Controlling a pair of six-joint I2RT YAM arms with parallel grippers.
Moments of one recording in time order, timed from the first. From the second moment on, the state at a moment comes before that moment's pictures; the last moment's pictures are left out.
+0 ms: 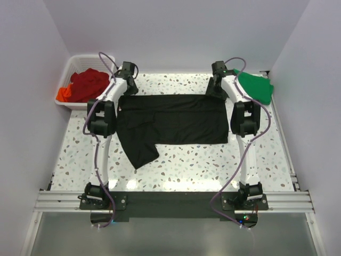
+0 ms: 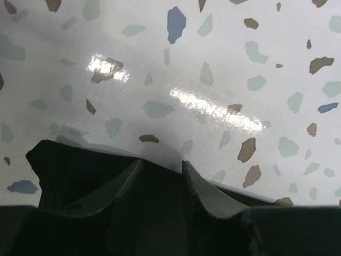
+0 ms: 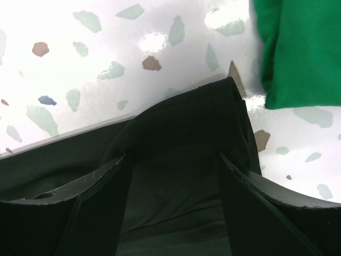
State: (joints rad) left arm -0.15 2.48 2.16 -0.66 -0.24 -0.52; right arm 0.16 2.53 2.30 -0.92 0.21 0.45
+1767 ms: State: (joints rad) left arm -0.20 1.83 1.26 -0.61 -0.21 -0.63; right arm 0.31 2.15 1.75 -0.76 0.17 0.43
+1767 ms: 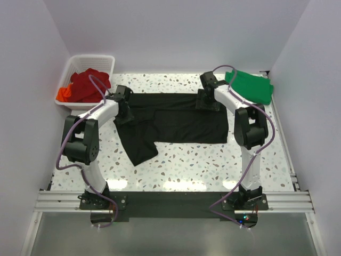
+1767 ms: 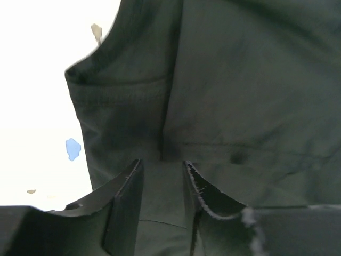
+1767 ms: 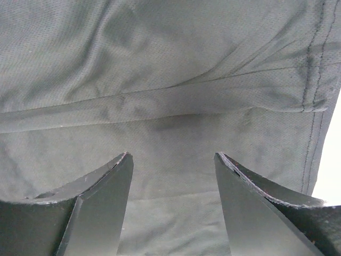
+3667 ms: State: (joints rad) left arm -0.20 1.82 1.23 -0.55 -0.19 -0.62; right arm 0.33 2.15 1.79 -0.79 0.22 0.46
